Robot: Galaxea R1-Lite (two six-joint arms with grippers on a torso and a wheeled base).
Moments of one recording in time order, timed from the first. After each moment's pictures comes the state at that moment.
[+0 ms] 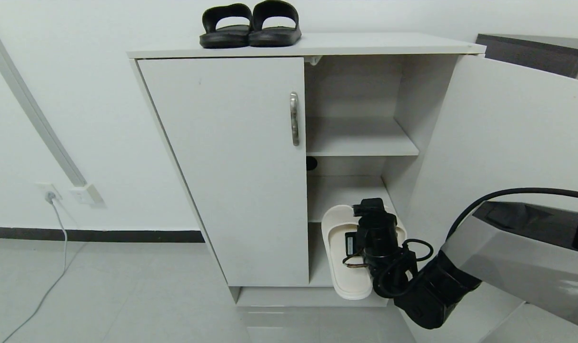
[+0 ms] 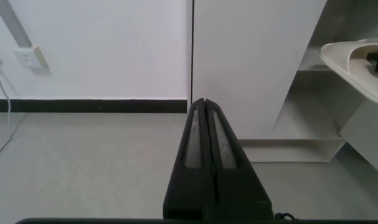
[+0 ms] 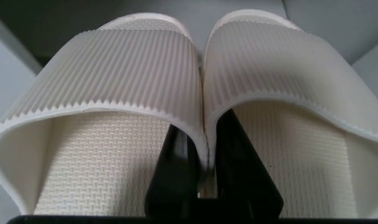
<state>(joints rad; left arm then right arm) 0.00 0.00 0.00 0.00 0.05 0.00 0.70 2.27 -0.99 -1.00 -0.66 0.16</state>
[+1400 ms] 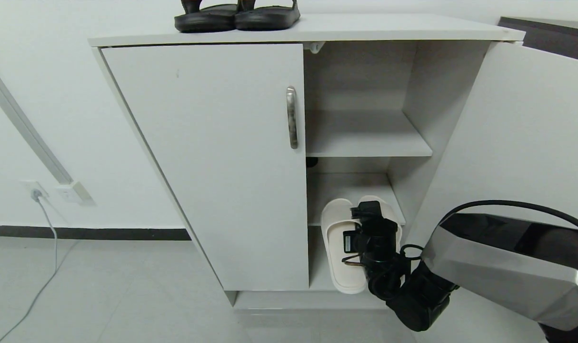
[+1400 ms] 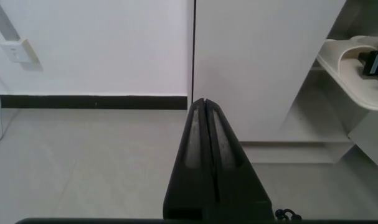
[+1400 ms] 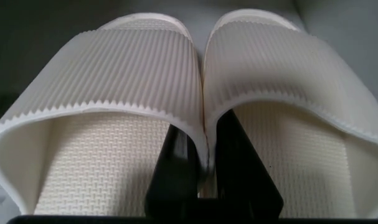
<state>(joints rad) 0.00 0.00 0.00 0.00 0.05 0.00 0.67 2.40 -1.02 -1.25 -0.65 0.06</state>
